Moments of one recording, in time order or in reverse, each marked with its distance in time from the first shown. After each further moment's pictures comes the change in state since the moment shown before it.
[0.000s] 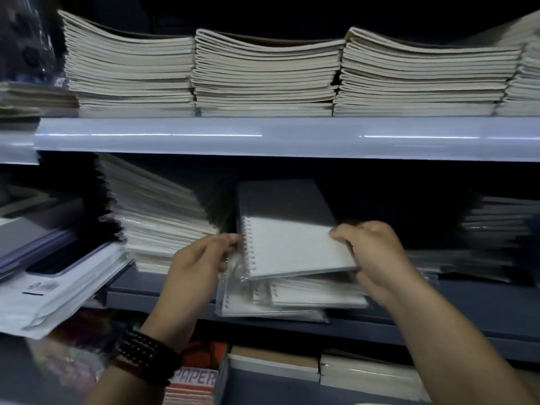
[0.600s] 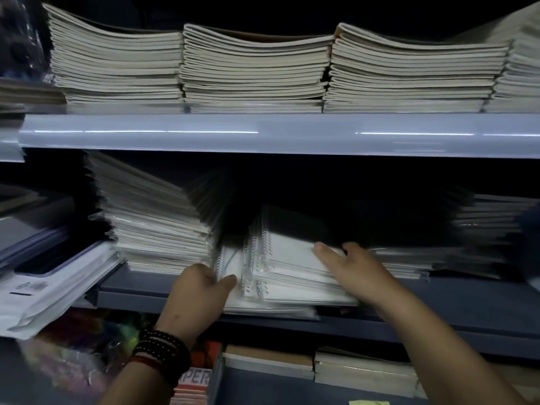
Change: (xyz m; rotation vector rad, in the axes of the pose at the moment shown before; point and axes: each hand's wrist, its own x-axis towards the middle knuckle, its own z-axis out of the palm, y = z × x) left_hand 0.008 -0.040 0.009 0.479 -0.041 -0.088; right_hand -0.003 0.019 -0.020 -0.784 -0.156 -0.017
